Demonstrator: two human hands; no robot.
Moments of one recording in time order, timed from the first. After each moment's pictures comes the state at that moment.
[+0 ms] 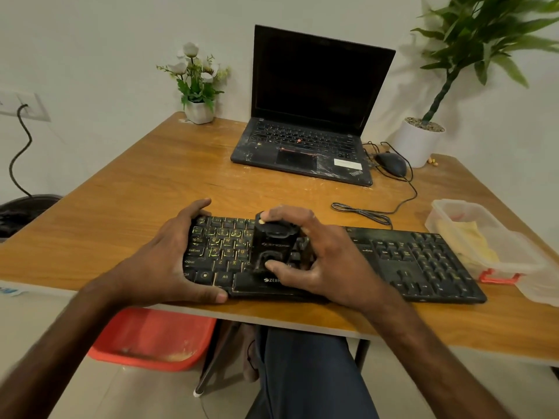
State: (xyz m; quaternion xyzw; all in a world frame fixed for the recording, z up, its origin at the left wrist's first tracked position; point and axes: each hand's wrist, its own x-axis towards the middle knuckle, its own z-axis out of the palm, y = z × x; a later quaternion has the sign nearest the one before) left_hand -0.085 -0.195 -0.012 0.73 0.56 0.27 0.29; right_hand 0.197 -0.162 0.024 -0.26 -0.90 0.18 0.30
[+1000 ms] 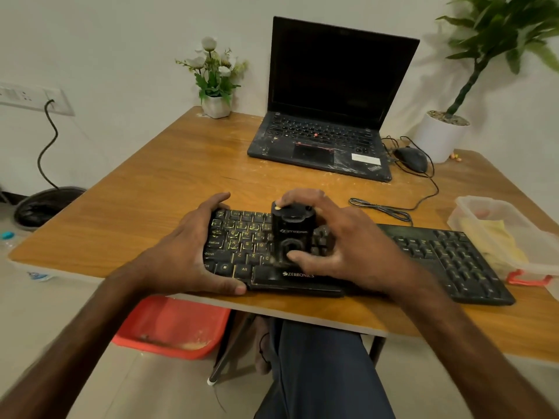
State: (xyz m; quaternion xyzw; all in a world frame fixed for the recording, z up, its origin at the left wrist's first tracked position) left_hand -0.085 -0.195 -0.011 0.73 0.56 0.27 0.29; right_hand 0.195 -0.158 0.045 -0.29 -0.91 0.17 0.24
